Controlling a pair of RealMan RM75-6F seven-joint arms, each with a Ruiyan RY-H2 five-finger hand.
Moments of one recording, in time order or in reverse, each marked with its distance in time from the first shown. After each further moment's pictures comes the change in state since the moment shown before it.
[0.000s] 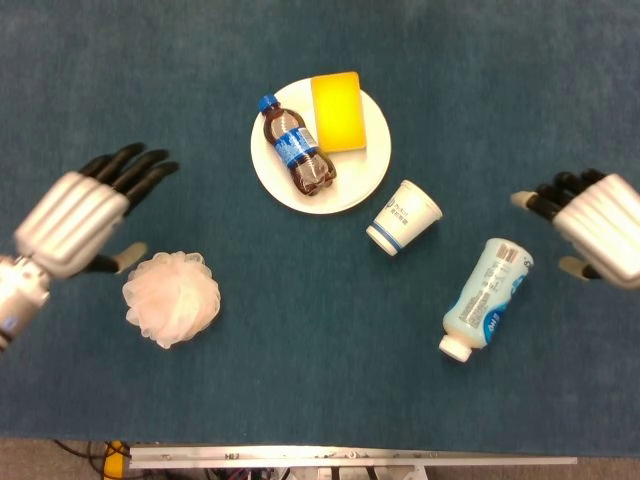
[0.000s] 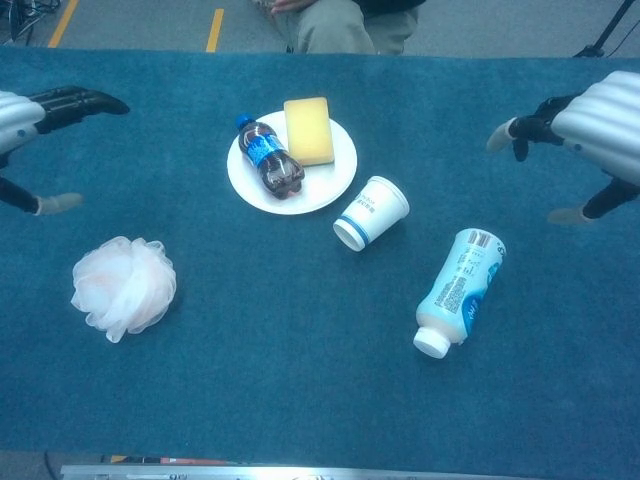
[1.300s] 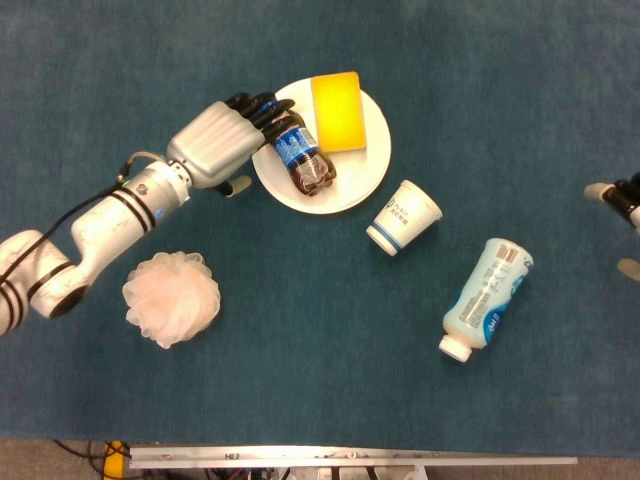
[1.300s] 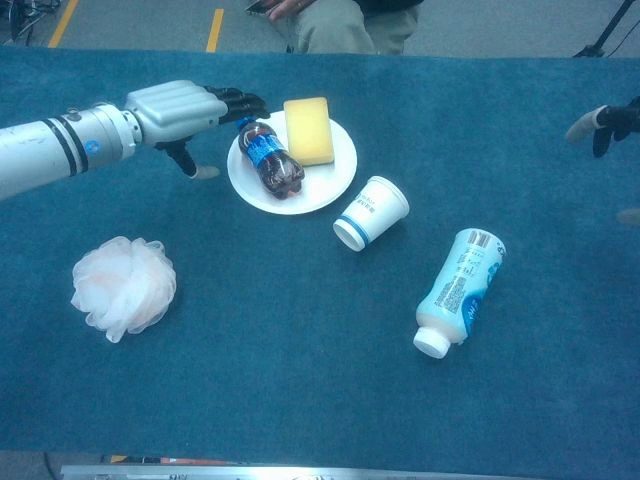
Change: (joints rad) left arm -0.410 -0.477 -0.048 0.572 -0.078 -0.300 -0.050; right arm -0.144 0.054 0.027 0.050 0.011 0.062 0.113
